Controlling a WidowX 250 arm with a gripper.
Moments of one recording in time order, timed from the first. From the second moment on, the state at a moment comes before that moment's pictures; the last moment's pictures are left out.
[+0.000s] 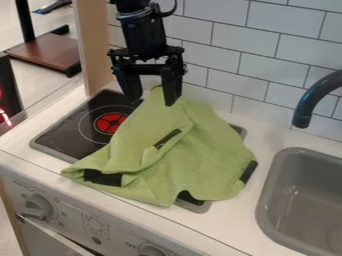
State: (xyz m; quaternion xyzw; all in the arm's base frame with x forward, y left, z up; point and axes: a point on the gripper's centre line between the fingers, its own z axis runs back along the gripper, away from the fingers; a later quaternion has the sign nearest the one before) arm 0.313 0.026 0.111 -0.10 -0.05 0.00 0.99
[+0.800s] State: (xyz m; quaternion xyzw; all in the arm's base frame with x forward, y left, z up) arm 0.295 -0.054 0.088 -0.09 0.00 -0.09 0.99
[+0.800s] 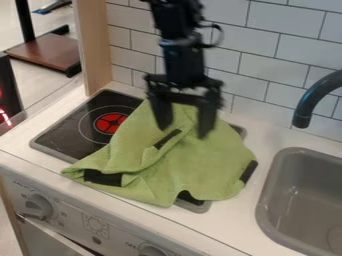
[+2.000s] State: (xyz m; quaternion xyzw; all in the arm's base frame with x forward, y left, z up) arm 0.294 -0.111 0.021 -0.03 0.02 -0.17 0.99
